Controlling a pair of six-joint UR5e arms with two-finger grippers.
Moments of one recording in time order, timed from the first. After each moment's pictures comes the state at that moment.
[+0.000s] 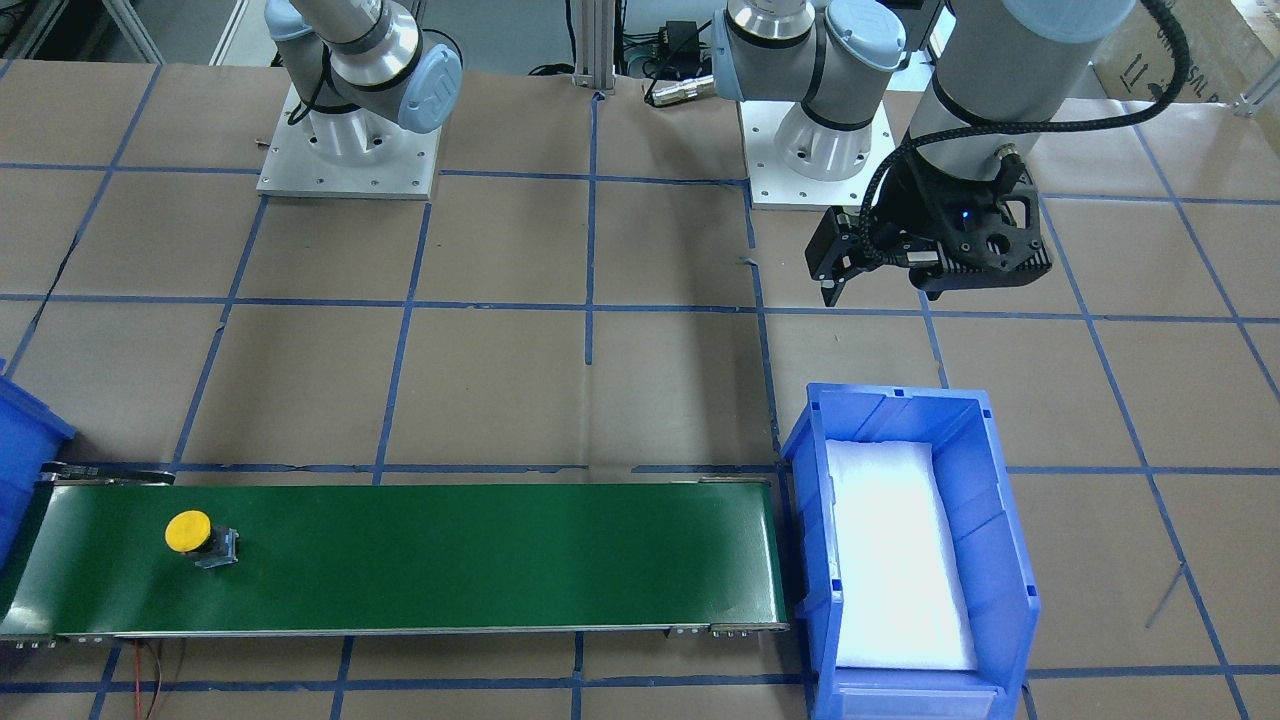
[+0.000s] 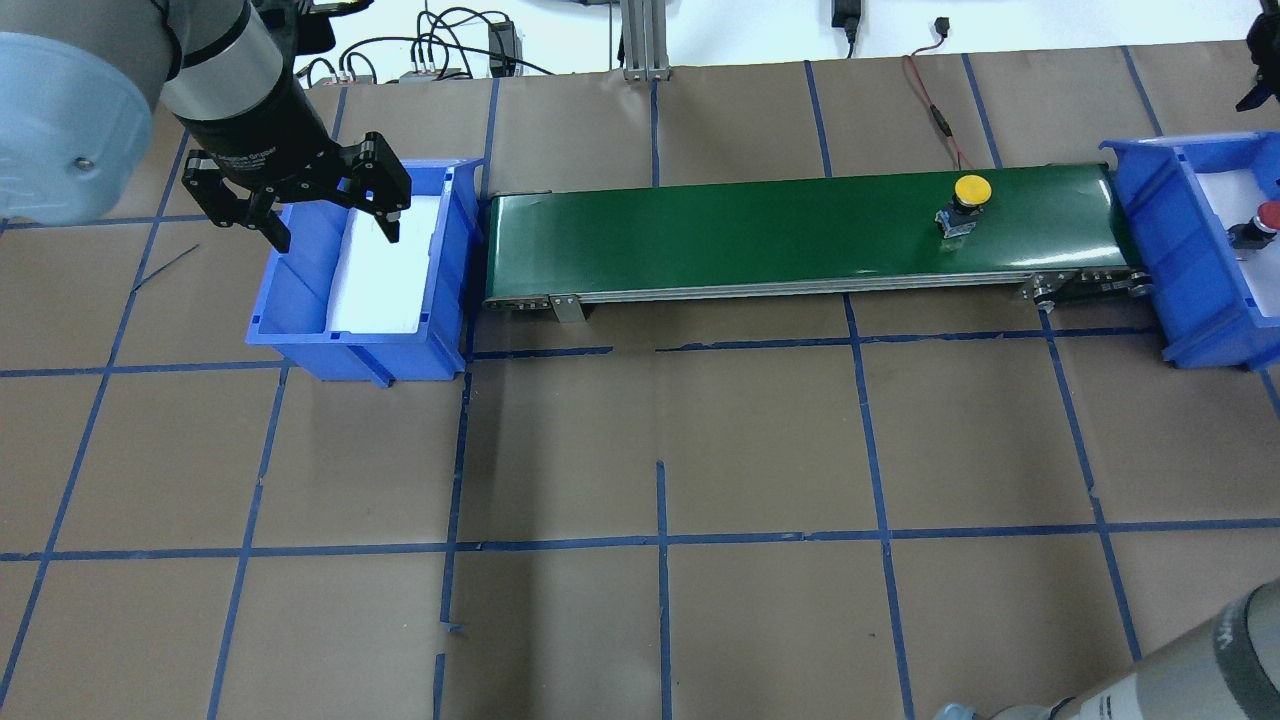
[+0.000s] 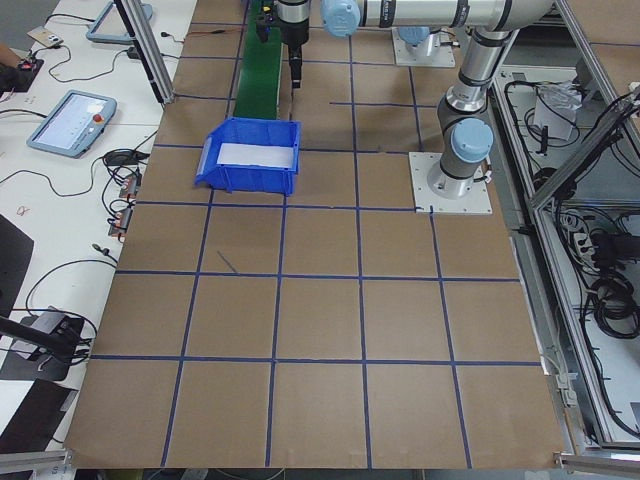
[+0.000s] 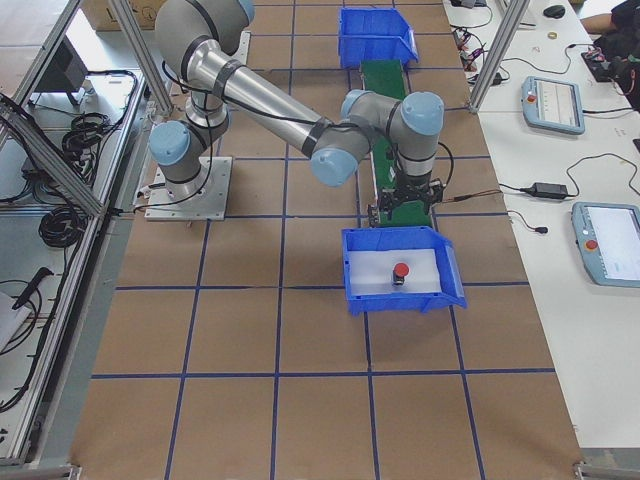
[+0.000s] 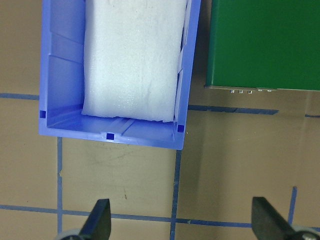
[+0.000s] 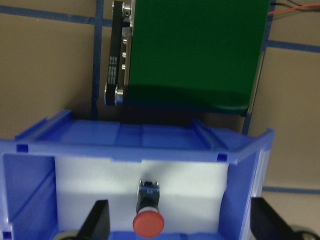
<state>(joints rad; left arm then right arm) -1.56 -1.62 -1.55 -1.54 1.60 -0.06 1.06 -1.20 1.41 -1.93 -1.61 -2.22</state>
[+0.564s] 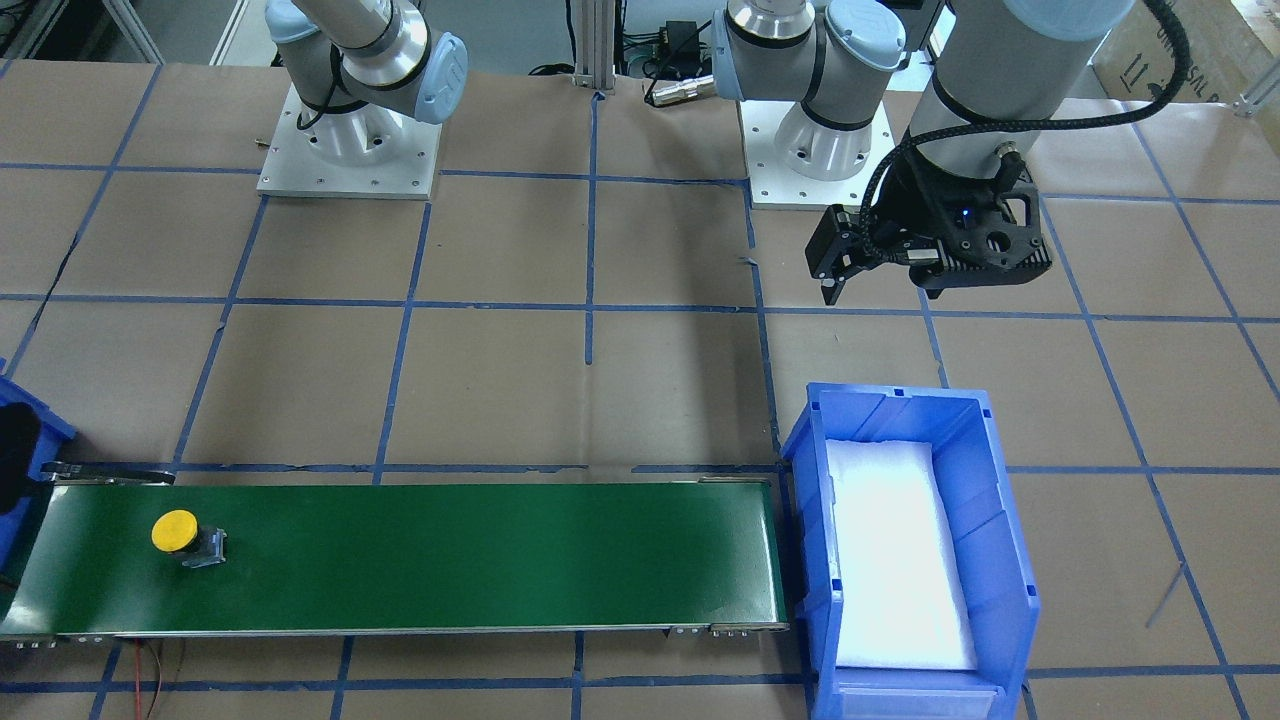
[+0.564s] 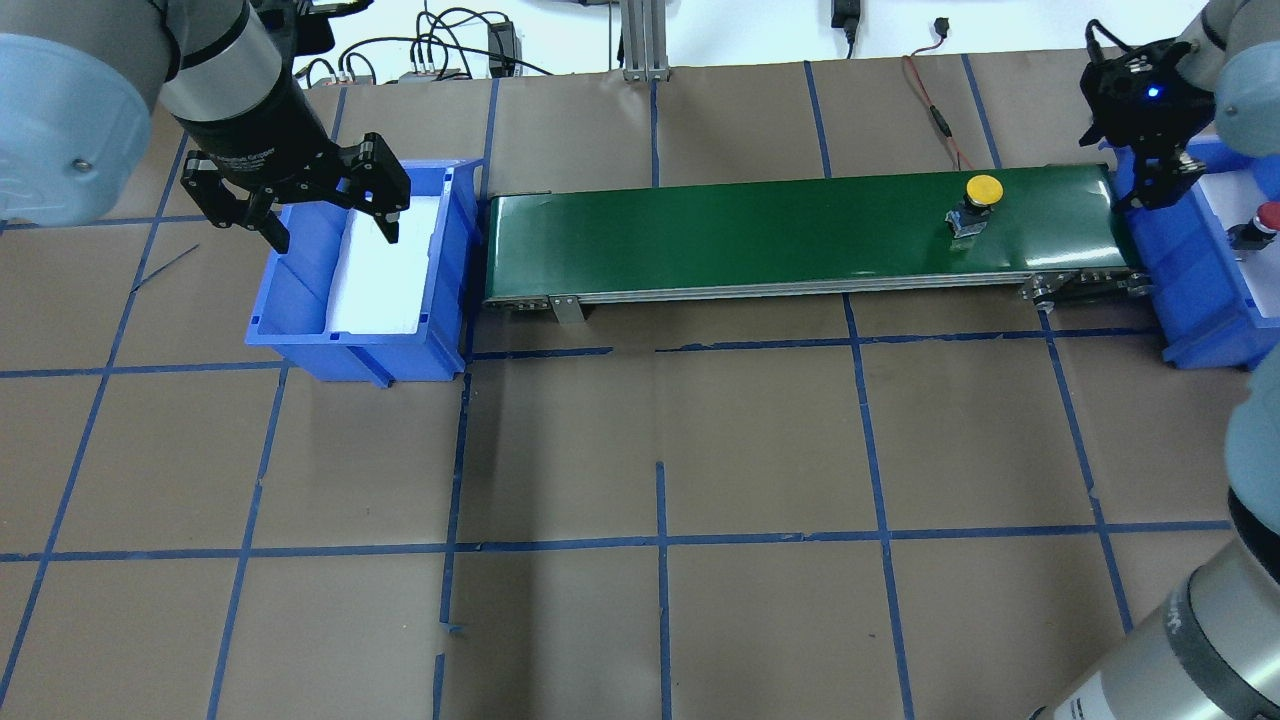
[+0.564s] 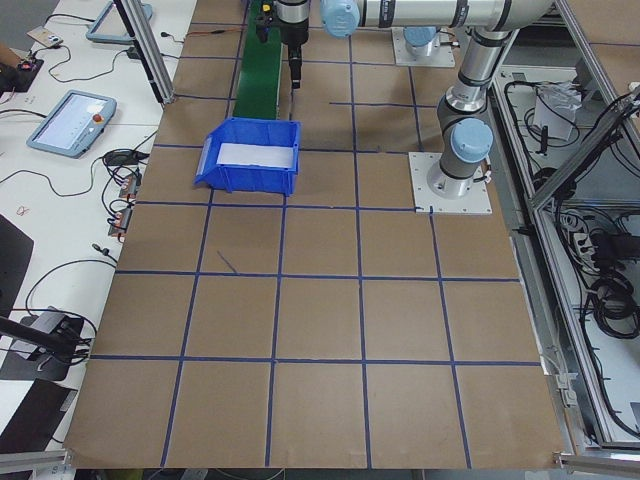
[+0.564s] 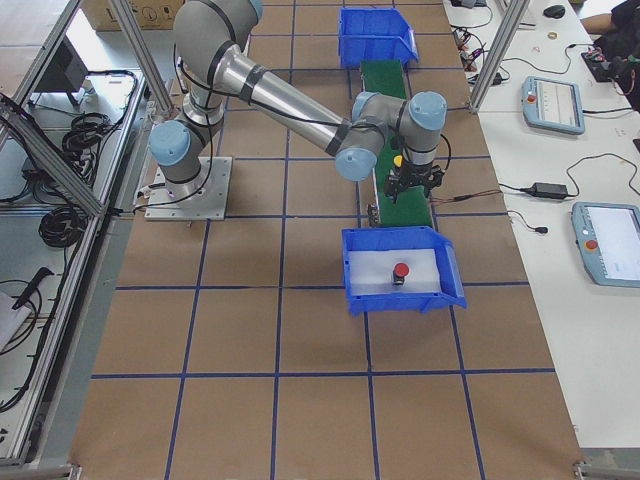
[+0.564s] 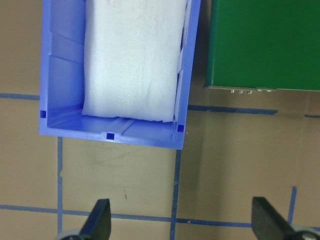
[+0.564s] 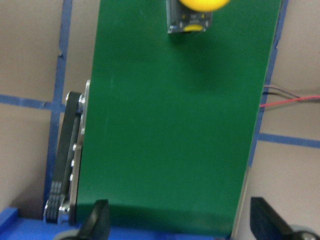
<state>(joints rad) -1.56 -1.62 -1.55 -1.54 1.60 -0.06 1.18 -1.09 1.48 -2.03 -1.51 -2.12</state>
